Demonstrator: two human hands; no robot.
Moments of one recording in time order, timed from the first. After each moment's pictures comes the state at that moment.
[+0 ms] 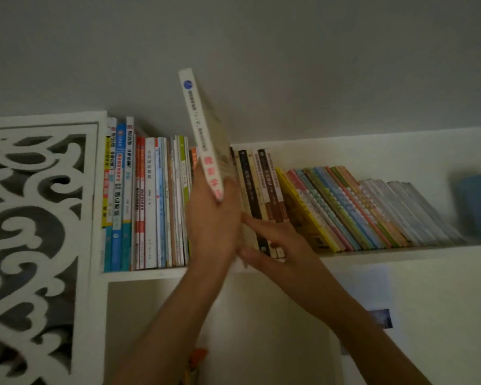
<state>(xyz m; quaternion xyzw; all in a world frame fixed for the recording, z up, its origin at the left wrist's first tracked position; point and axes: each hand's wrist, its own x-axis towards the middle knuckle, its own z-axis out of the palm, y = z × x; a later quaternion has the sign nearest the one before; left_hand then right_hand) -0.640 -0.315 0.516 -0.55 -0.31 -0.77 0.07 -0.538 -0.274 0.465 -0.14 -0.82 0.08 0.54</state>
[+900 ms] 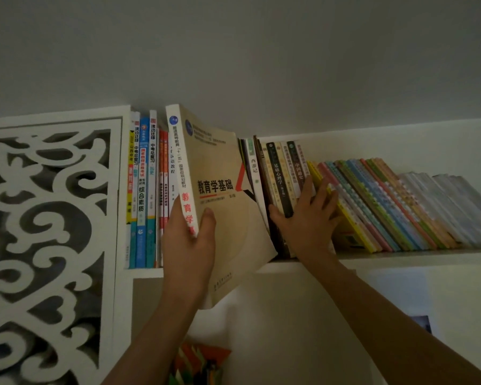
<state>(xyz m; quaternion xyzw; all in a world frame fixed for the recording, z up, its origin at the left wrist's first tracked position) -0.714 -0.299 0.481 -0.51 -0.39 -0.75 0.11 -0.591 -0.148 0.509 -0.51 -0.62 -0.14 0.59</state>
